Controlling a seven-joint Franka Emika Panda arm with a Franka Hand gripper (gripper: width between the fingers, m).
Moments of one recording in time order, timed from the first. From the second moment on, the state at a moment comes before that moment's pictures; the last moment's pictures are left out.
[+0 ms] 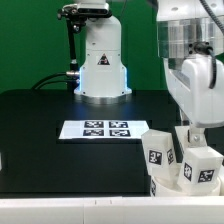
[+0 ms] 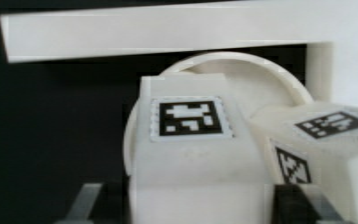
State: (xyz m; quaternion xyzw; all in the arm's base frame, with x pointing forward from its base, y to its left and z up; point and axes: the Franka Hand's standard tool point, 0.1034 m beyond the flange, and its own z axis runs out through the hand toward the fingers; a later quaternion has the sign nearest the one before) arm 0.600 0.102 0.087 -0.57 0.82 0.03 0.05
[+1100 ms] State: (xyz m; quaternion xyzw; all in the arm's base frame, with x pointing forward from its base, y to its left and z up) arm 0.605 0.117 0.114 -0.80 0.59 -0.01 0.10
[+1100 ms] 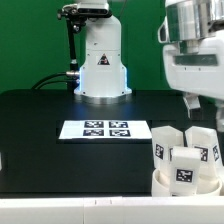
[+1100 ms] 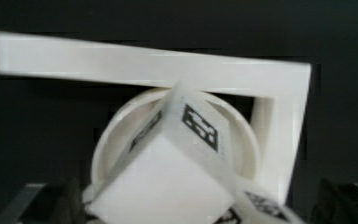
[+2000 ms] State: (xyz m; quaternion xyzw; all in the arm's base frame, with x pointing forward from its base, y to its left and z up) arm 0.602 0.130 0.115 -0.99 0.14 -0.04 0.05
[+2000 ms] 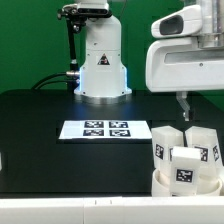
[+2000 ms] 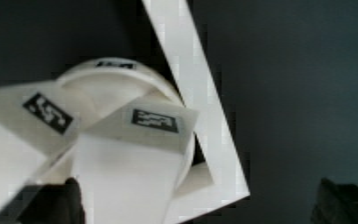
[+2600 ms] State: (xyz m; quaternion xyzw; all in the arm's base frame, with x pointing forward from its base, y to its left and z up) arm 0.608 0.125 0.110 -0.98 -0.21 -0.04 0.02
